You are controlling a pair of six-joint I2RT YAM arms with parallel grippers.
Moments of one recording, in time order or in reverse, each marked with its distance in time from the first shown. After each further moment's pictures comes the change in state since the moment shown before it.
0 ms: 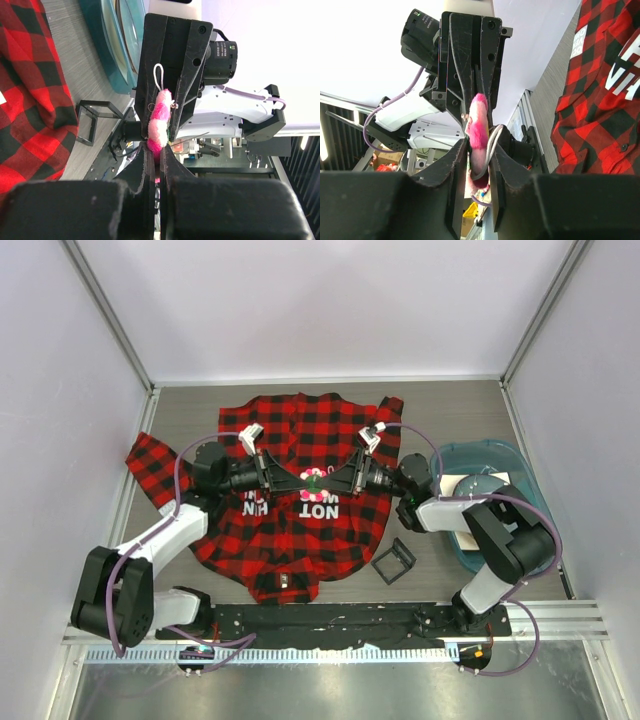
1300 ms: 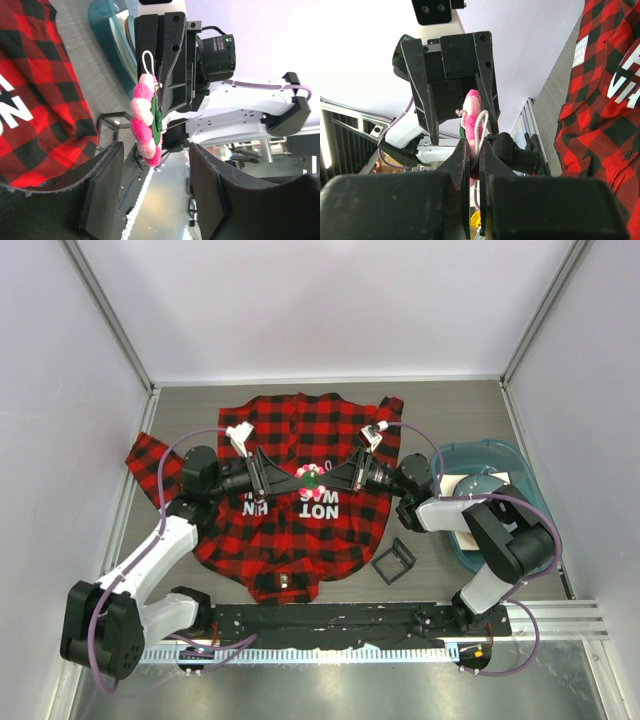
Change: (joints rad) left arm -0.002 -0.157 -0.003 -0.126 -0.070 0.158; right arm 0.003 -0.007 -0.008 0.019 0.037 0.022
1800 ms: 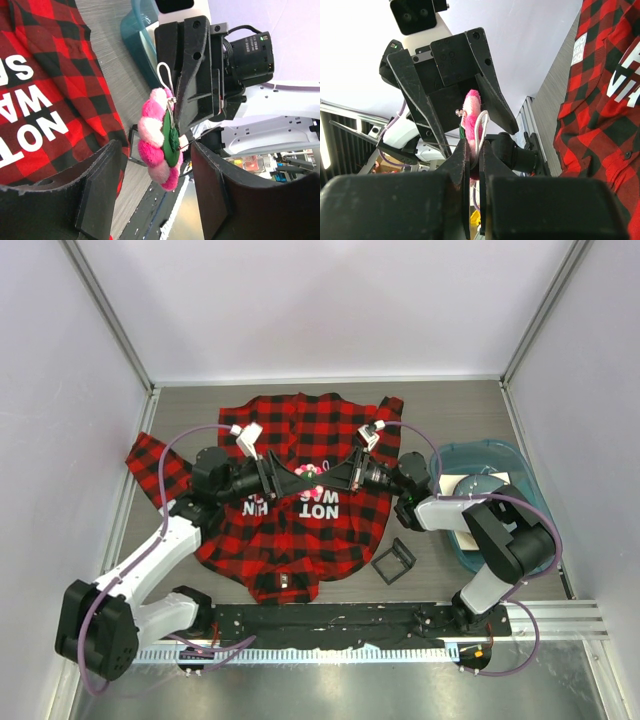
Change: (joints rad) left arm -0.098 -0.030 0.032 -0.125 -0.215 0.231; right arm 0.011 0.000 0.019 -0.038 0.006 -0.009
